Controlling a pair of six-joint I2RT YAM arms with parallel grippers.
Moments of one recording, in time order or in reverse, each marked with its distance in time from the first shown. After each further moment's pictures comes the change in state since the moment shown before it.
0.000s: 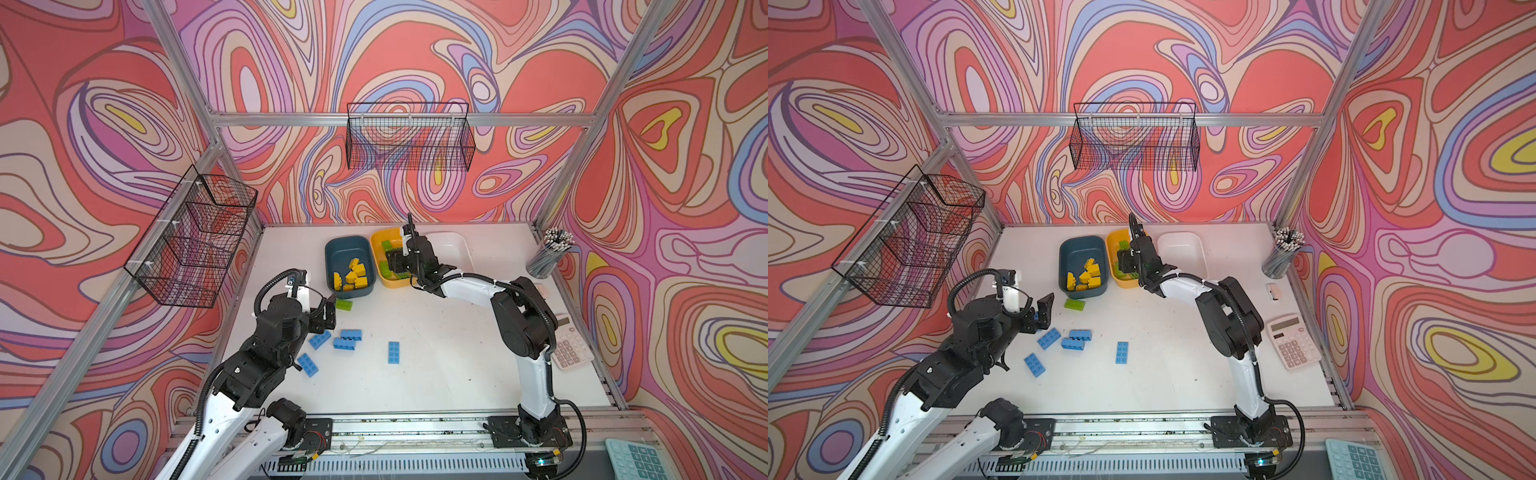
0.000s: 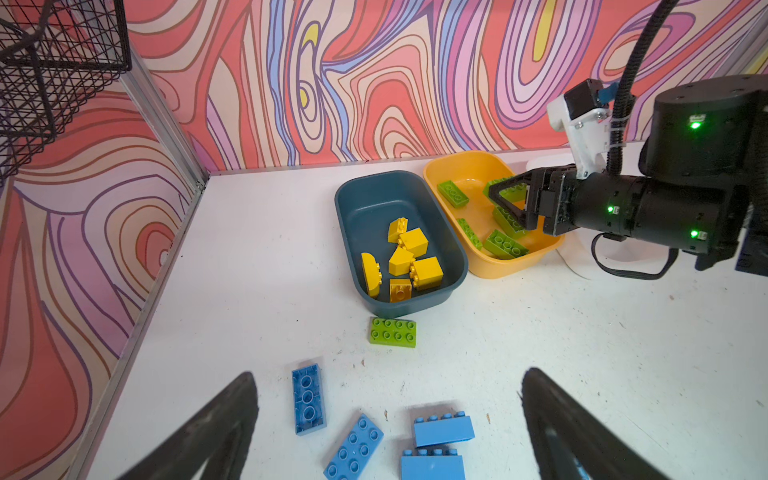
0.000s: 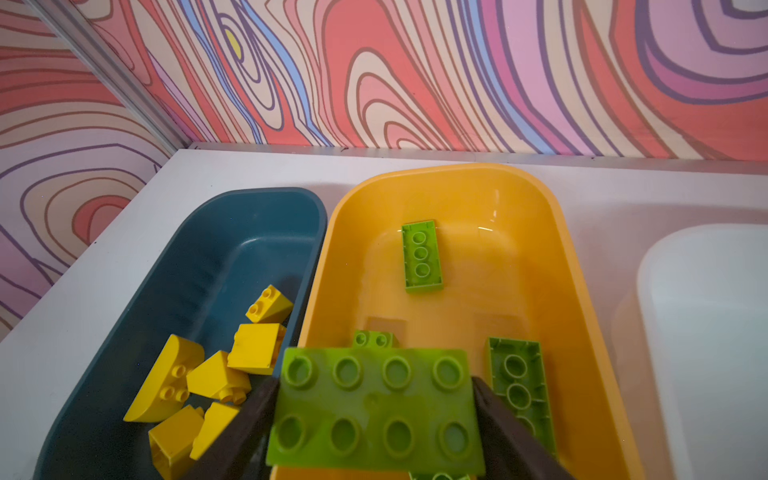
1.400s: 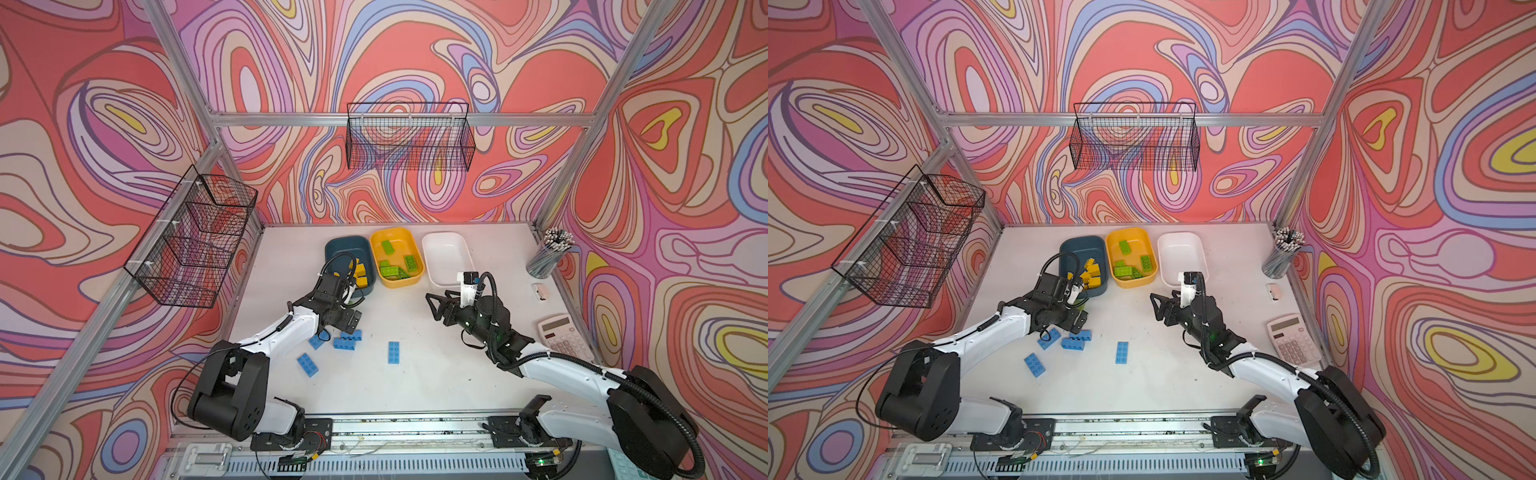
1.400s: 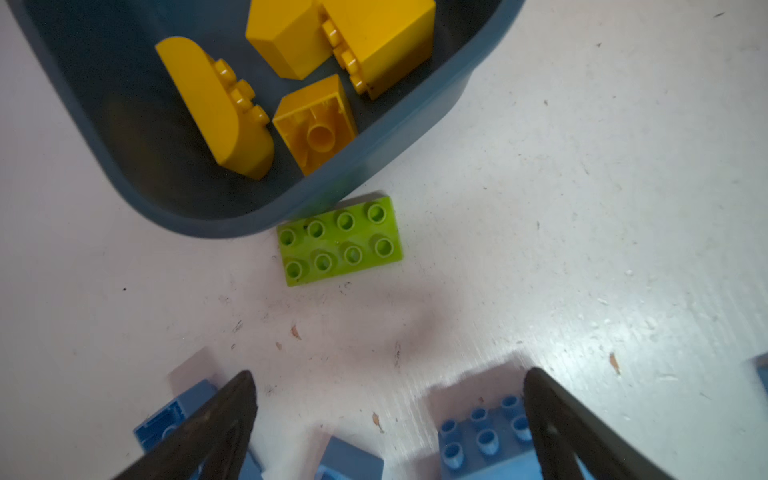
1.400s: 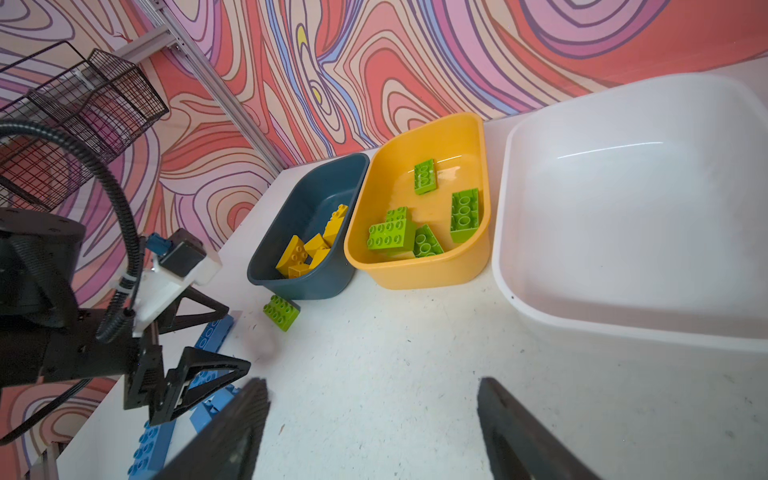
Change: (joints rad) left arm 0.163 0.806 -0.037 0.204 0.285 0.312; right arm -0.002 -0.885 -0.999 0.313 -0.109 0.165
